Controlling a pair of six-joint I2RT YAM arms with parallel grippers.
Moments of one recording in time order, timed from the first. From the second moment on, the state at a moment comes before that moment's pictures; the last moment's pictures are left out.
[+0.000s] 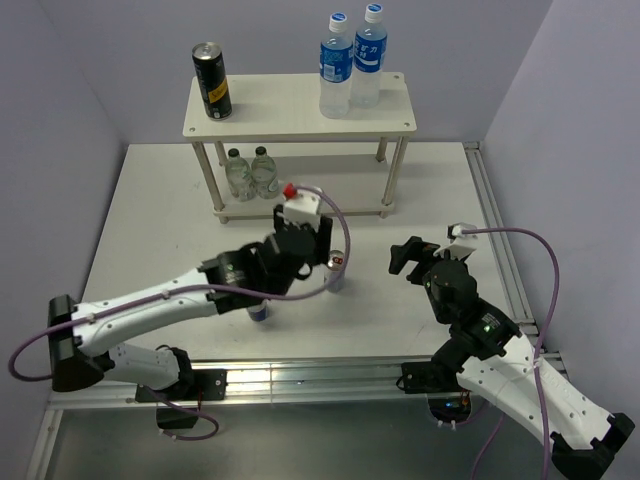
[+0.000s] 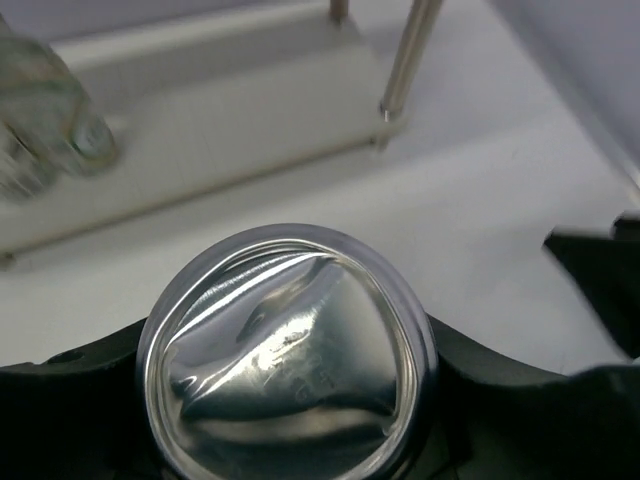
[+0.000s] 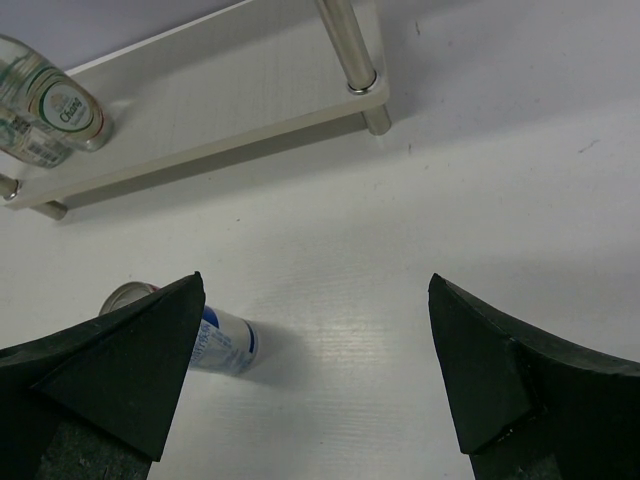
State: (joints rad) left arm -1.21 1.31 1.14 -0.29 -0.76 -0.42; right arm 0.67 0.48 0.53 -0.39 0.59 0.56
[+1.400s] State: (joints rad) left arm -0.49 1.92 2.37 -0.57 -0.41 -0.06; right arm 0.67 0.44 0.53 -0.39 0.58 0.56
